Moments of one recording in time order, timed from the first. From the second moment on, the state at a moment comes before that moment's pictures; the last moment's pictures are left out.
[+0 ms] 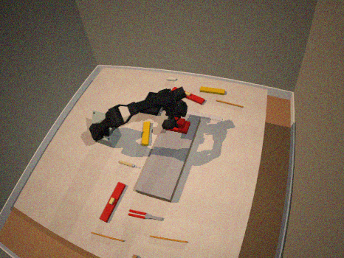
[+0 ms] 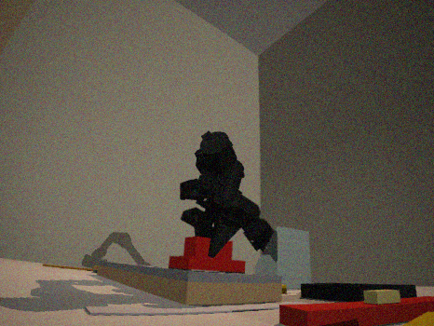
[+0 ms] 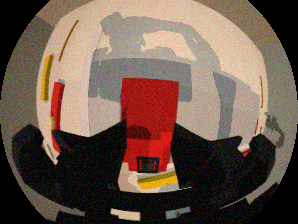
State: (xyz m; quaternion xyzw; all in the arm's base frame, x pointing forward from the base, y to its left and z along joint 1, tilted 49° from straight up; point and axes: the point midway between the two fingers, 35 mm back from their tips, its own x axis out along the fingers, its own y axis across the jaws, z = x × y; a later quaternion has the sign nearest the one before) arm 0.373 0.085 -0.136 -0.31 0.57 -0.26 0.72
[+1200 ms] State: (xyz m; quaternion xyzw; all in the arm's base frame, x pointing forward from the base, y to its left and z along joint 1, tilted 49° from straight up) arm 0.371 0.022 -0.069 -0.31 0.57 -0.26 0.72
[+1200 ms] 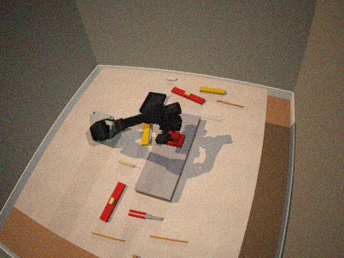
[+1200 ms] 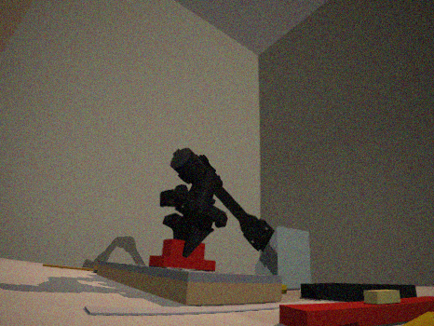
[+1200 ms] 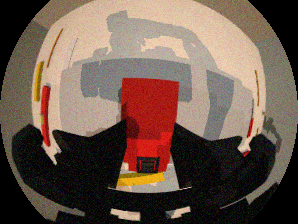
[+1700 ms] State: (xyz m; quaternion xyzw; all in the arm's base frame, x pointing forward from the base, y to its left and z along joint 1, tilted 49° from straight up) arm 0.370 -0.003 -0.040 -0.31 0.57 -0.26 0.72
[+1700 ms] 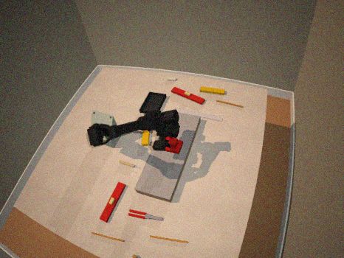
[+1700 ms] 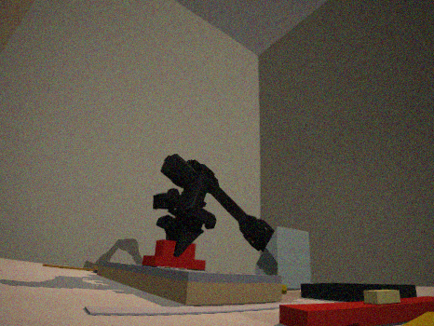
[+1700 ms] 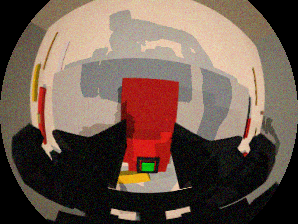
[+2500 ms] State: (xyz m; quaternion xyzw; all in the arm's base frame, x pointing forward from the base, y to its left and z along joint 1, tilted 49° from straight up) arm 0.369 -0.044 0.006 -0.32 0.57 -0.26 0.71
